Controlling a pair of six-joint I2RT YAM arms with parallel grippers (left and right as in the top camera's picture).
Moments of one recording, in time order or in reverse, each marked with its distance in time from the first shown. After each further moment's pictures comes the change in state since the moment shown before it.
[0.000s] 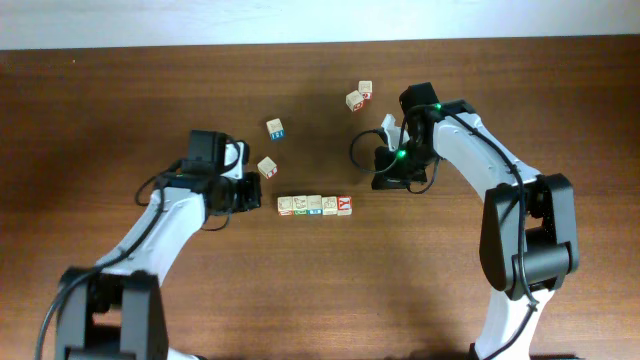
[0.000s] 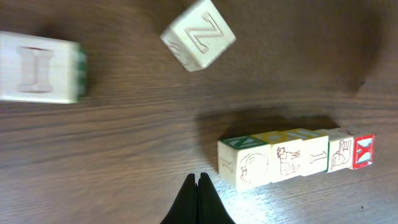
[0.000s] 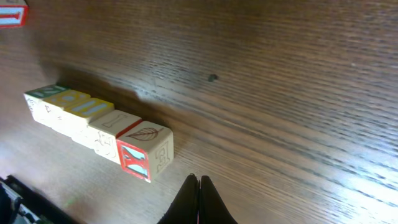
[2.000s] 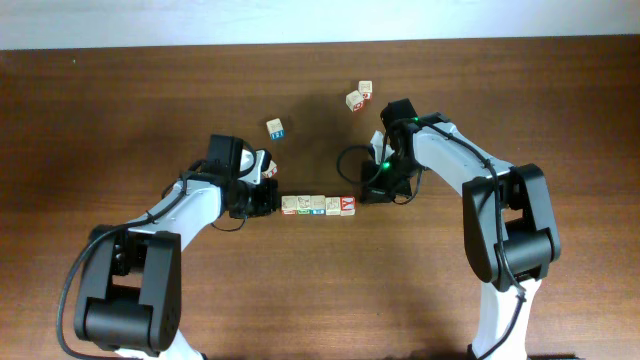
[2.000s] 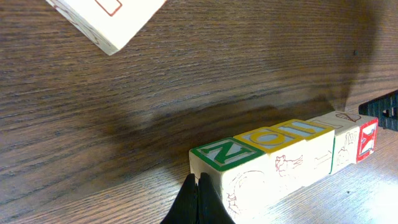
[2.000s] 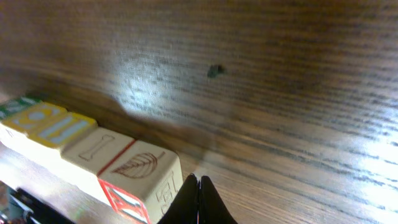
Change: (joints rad) left arm -0.038 0.155 0.000 0.096 0.159 0.013; right arm 0.061 0.072 -0.044 0.068 -0.009 0.153
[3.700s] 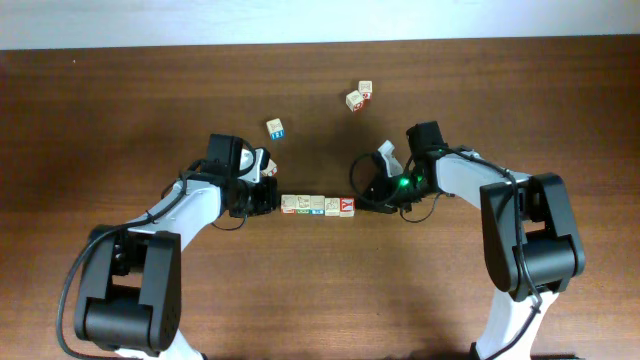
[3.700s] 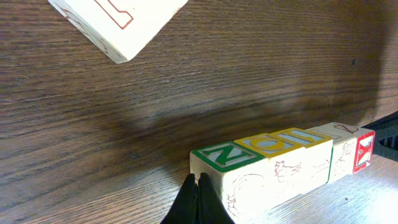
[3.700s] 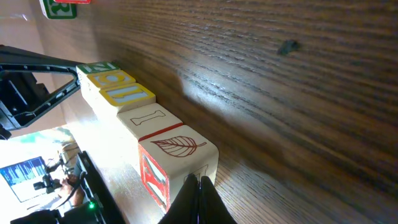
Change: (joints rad) left arm 0.000 0.000 0.000 0.015 -0.005 -0.023; right arm -0.091 -0.087 -0.316 0.383 -0.359 -0.121
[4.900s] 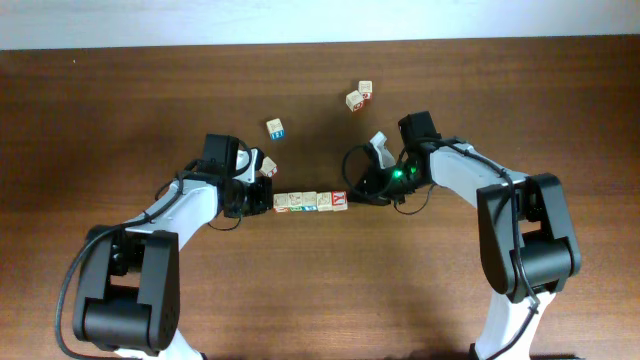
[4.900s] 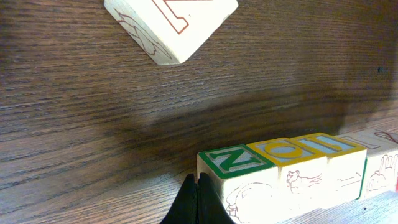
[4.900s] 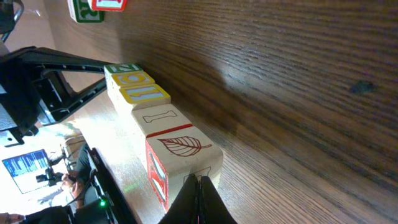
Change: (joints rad) left arm 0.016 0.000 0.000 -0.012 -0.045 0.000; right arm 0.036 -0.001 0.083 -0.053 -0.019 0.011
